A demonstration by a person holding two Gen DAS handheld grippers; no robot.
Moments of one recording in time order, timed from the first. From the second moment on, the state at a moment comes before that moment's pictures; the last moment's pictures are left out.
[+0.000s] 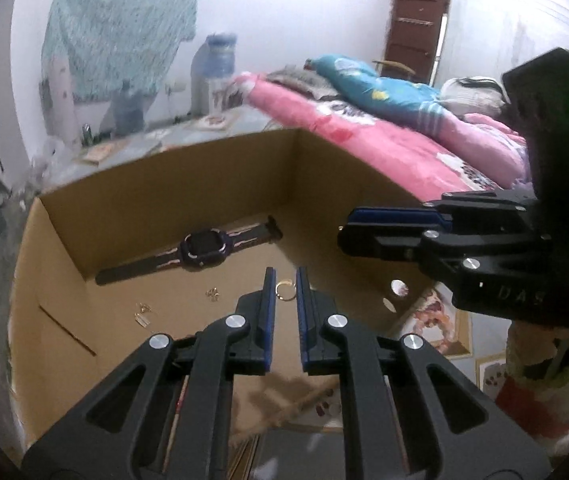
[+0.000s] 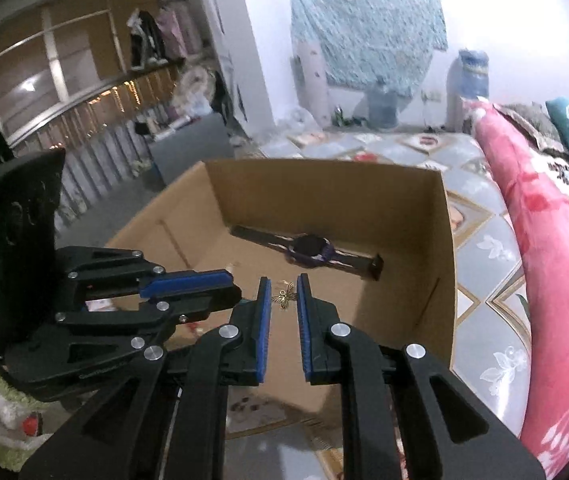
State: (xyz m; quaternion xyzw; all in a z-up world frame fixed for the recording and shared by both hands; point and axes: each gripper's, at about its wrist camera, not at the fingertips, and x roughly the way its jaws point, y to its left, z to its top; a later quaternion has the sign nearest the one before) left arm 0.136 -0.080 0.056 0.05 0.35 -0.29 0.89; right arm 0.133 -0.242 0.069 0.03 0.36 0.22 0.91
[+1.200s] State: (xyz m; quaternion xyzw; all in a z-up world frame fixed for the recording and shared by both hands) left arm 0.020 -0.052 0.028 0.03 0.31 -0.35 0.88; right arm 0.025 -0.273 0.025 0.11 0.39 0.20 0.89
